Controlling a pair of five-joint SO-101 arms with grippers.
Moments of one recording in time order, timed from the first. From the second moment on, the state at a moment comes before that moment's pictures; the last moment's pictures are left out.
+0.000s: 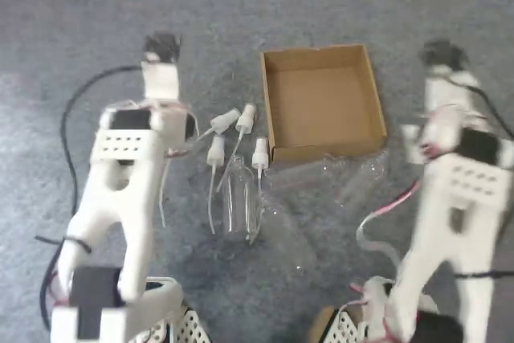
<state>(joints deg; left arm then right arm) -5.3 -12.8 30.7 57.3 0.3 11.7 -28.1 24.6 68.3 26.6</state>
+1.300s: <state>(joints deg) -2.4 -68.0 42.1 44.4 31.8 -45.0 -50.7 61.3 34.7 16.7</state>
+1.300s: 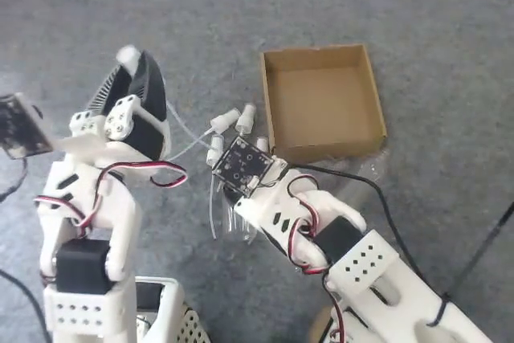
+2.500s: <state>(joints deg) 16.2 -68.6 61.6 42.9 22.4 -38.8 -51.3 62.1 28.4 7.9</state>
